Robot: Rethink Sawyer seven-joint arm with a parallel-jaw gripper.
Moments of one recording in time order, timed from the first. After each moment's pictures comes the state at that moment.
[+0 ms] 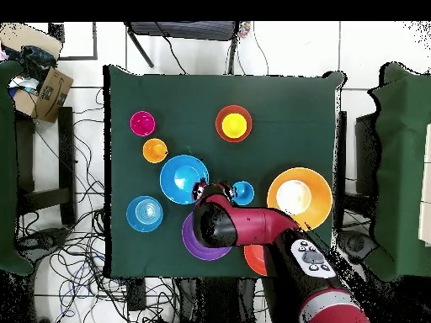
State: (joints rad) arm -0.46 -0.65 0.20 2.00 -0.33 -0.06 1.84
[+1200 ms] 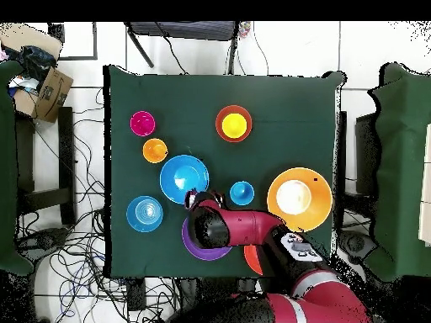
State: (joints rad) arm -0.45 -0.55 0.22 2.00 -0.33 -0.06 1.84
